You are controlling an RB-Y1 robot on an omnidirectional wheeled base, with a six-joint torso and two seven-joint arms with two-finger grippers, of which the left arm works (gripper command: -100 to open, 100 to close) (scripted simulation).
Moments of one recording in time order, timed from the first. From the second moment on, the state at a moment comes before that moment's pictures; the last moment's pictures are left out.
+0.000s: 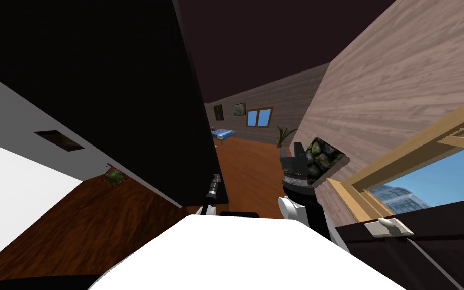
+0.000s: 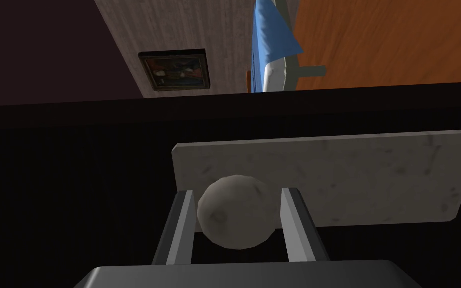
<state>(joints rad) 0.01 0.06 -0.07 -0.82 0.11 -0.76 -0.03</state>
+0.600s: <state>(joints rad) -0.01 0.06 0.01 -0.80 0.14 -0.76 -0.06</state>
